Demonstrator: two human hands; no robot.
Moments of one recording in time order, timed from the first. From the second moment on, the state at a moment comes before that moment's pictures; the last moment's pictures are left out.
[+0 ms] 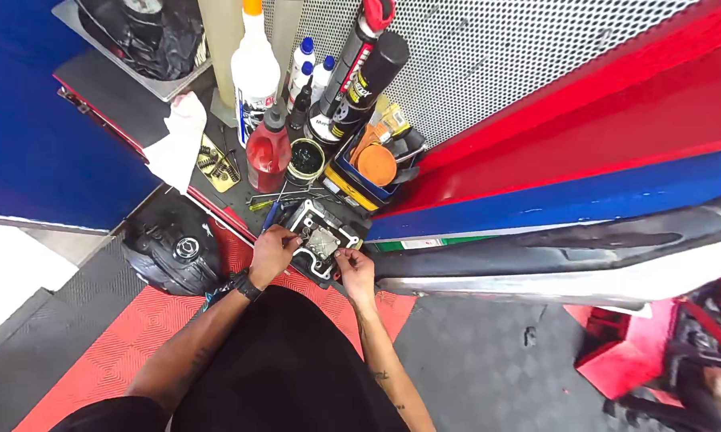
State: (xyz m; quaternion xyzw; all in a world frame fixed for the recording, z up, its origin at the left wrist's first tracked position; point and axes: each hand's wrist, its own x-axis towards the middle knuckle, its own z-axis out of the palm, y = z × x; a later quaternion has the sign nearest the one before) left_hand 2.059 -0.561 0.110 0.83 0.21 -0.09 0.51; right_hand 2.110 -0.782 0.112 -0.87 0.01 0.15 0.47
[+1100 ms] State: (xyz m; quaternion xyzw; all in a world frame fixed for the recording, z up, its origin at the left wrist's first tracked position) left_hand 2.063 -0.565 0.120 0.86 0.21 -0.07 0.46; right_hand 2.114 -0.786 0.115 -0.89 -0.02 0.16 0.42
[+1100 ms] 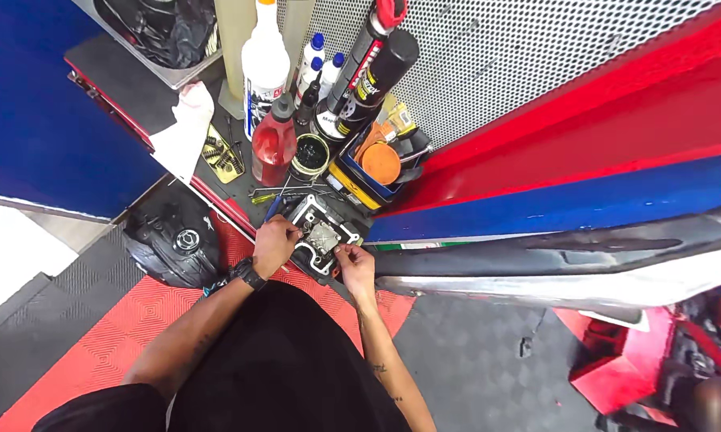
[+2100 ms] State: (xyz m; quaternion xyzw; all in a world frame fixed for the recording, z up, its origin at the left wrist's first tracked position) left_hand 2.014 -0.610 0.100 0.92 0.04 0.20 0.34; right_hand 2.153 -0.741 0.165 -0.87 -0.48 0.01 0.09
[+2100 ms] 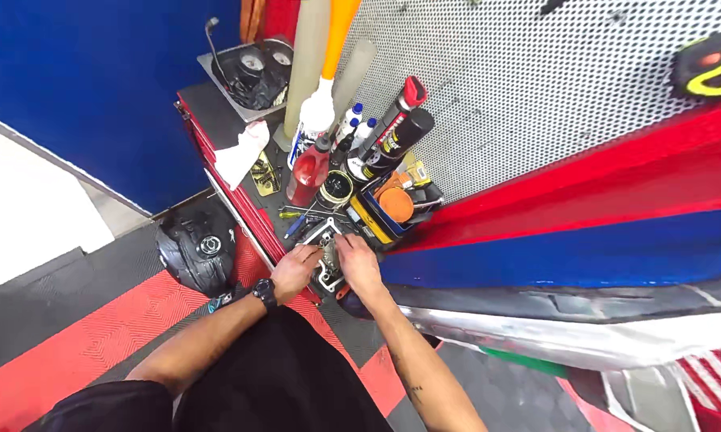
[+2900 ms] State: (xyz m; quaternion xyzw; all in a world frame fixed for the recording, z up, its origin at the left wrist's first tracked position) left_hand 2.106 -0.309 0.077 0.75 0.51 0.01 0.42; right_hand 2.081 -0.667 0.182 -0.83 -0.44 0.09 0.33
